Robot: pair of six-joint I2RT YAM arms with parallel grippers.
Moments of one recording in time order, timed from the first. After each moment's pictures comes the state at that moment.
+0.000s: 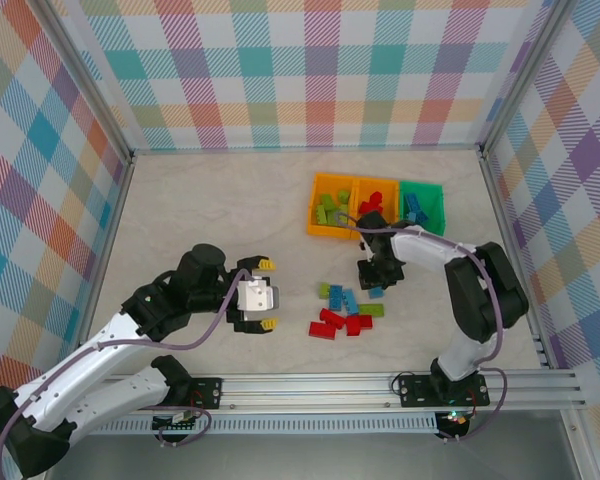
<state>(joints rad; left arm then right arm) -0.75 0.81 0.78 -0.60 0.38 0.78 0.48 1.67 1.01 -0.80 -0.02 0.29</state>
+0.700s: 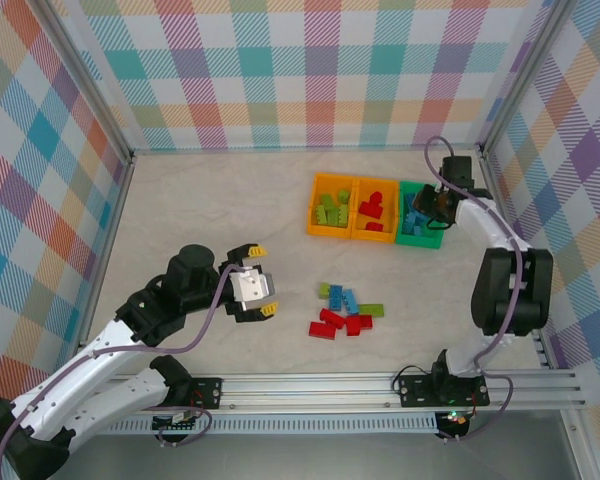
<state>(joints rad) -0.71 0.76 0.74 -0.47 0.28 0.71 -0.02 1.69 1.24 -0.48 -0.07 0.40</state>
